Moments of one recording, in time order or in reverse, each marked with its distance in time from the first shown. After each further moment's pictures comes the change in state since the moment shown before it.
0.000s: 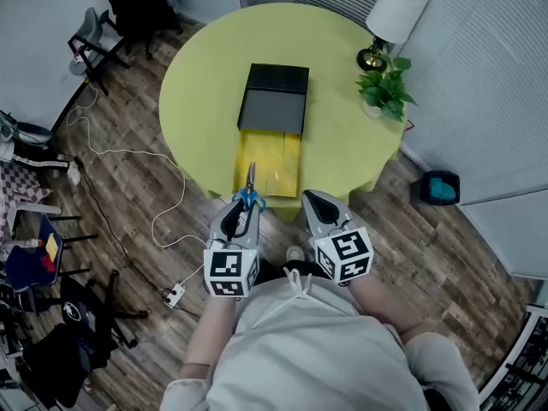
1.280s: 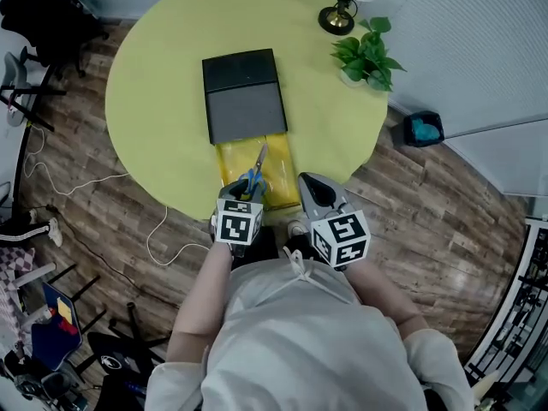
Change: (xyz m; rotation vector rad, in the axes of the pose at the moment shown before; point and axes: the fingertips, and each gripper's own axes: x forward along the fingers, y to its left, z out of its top) left arm 0.193 0.040 -0.111 0.132 0.566 -0.360; right arm 0.099 -0.067 -0.017 0.167 0.103 -0.290
